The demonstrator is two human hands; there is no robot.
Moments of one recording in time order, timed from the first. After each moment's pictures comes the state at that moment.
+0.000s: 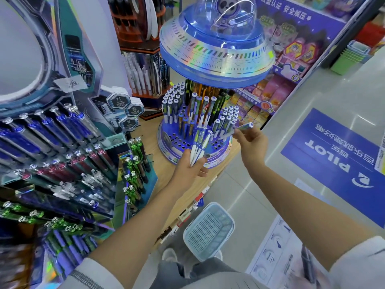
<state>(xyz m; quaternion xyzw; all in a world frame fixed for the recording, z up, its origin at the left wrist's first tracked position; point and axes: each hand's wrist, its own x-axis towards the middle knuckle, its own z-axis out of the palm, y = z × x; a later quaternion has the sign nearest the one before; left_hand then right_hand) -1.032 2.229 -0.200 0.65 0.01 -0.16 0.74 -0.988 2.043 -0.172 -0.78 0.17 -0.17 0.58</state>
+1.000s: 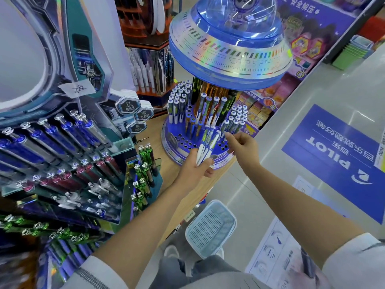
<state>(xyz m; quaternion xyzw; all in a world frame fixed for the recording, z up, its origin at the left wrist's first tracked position) -1.016 2.237 -0.206 0.66 0.00 -0.18 0.73 -0.980 2.070 -0.185 -0.83 0.18 -0.04 0.53</state>
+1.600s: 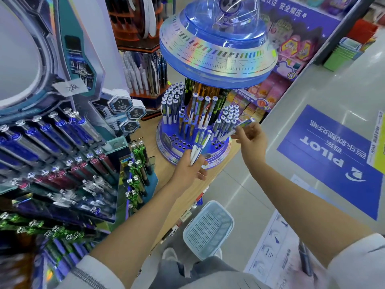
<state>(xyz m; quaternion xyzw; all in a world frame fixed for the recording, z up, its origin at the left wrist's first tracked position) -1.022 2.233 -0.198 0.63 0.02 -0.20 0.75 -0.988 2.047 -0.168 -0.78 0.18 -0.17 0.58</state>
